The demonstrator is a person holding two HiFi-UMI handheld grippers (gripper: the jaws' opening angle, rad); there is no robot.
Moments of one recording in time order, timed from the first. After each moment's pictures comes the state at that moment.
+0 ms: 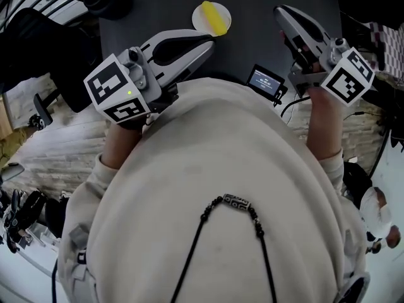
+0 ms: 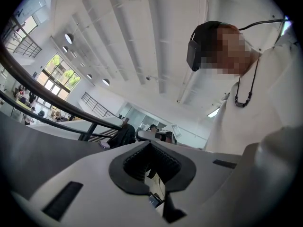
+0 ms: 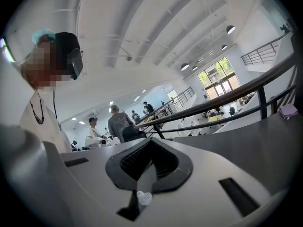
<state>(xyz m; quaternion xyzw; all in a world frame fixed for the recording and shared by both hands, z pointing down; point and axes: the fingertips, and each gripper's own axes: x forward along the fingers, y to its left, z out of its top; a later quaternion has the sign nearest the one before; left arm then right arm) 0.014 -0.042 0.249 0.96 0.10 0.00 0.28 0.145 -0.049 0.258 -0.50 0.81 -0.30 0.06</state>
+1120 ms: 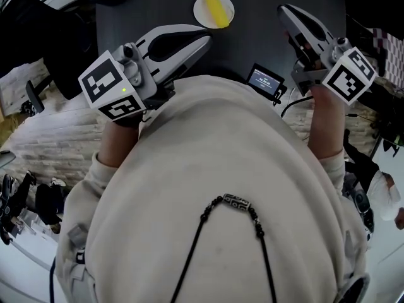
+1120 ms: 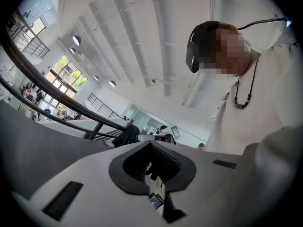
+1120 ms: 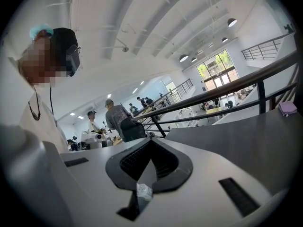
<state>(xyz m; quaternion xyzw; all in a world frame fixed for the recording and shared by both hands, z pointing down) 0.005 -0.040 0.258 0.95 0.07 -0.01 0.30 0.148 -0.046 0.283 -0.50 0.80 -0.33 0.02</state>
